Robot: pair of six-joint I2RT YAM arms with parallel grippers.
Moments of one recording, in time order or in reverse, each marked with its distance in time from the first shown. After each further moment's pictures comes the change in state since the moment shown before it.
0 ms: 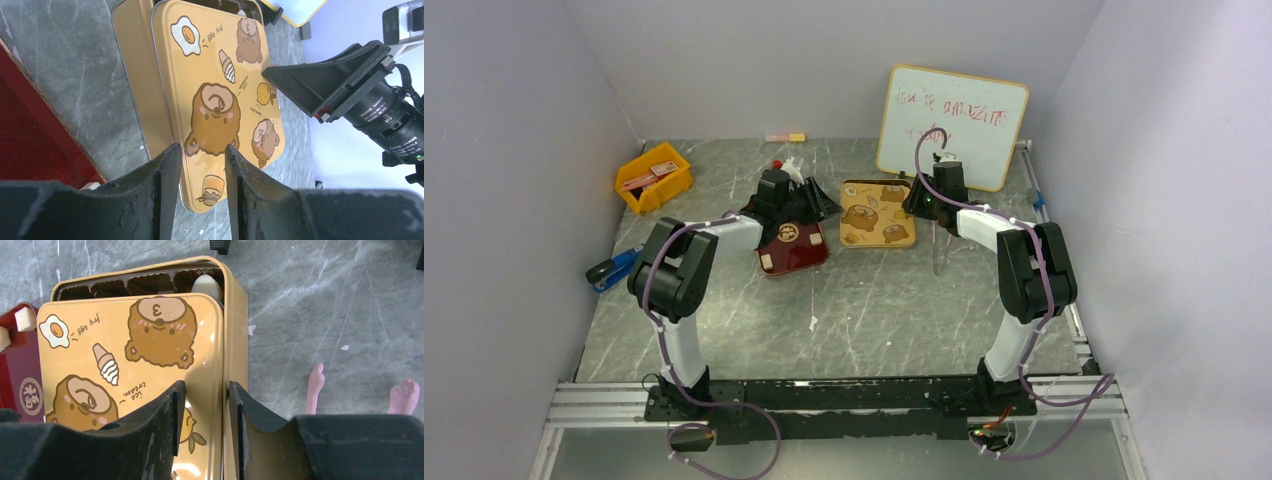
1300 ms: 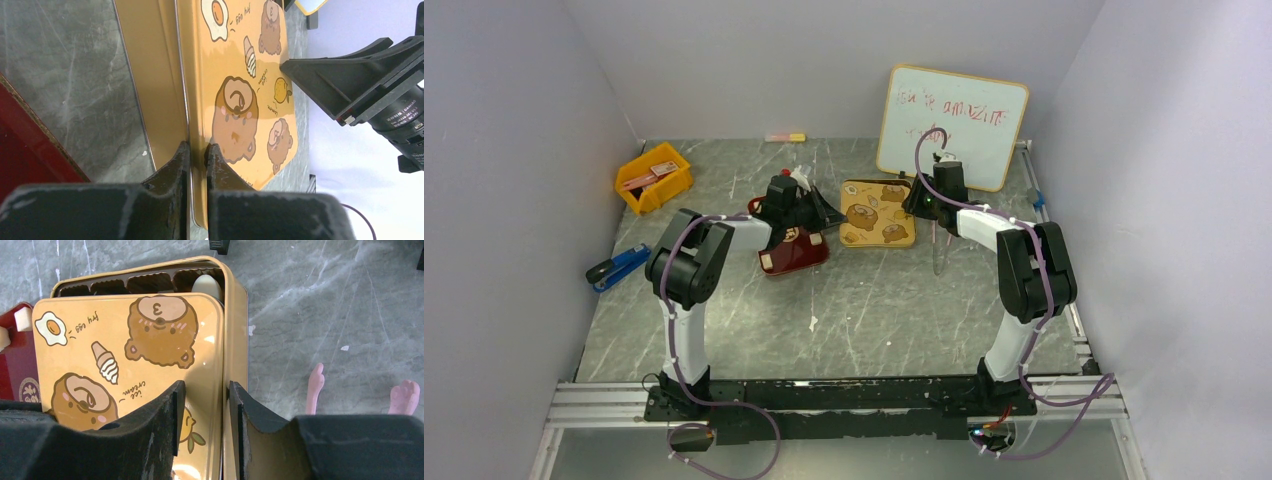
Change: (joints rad) left arm -0.014 0.130 0.031 0.066 0.056 -0.052; right arm -0.001 0.003 0.001 0.001 -0.003 -0.001
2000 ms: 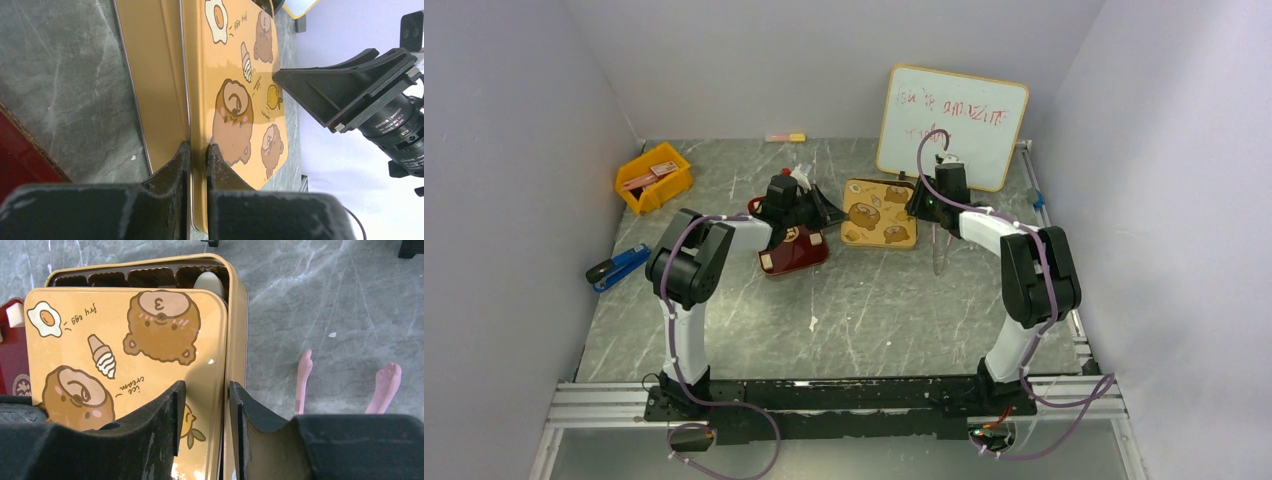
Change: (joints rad) left arm -0.002 0.000 0.000 0.033 0.009 -0.030; right arm -0.001 -0.039 -0.021 -0.027 0.019 -0.005
